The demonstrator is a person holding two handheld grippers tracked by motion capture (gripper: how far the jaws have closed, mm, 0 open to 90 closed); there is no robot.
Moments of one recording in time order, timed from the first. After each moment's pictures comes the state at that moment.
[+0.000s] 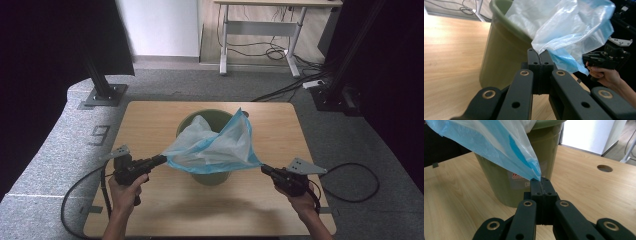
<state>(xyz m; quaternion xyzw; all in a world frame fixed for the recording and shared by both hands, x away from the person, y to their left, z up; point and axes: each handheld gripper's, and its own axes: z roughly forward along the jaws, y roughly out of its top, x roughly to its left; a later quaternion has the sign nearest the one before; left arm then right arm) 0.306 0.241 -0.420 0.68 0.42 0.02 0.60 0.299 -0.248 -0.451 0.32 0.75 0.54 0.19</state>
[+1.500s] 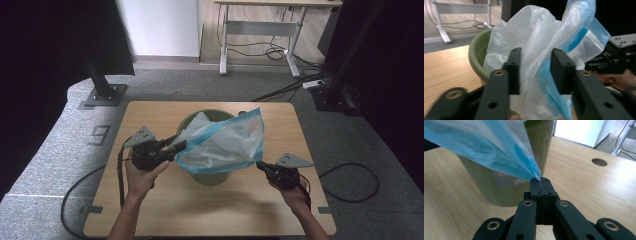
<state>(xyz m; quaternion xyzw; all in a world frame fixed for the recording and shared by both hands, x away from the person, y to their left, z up) 0.321 0.178 -0.359 0.73 0.36 0.12 0.56 0.321 -0.232 -0.460 0.34 0.77 0.50 0.22</state>
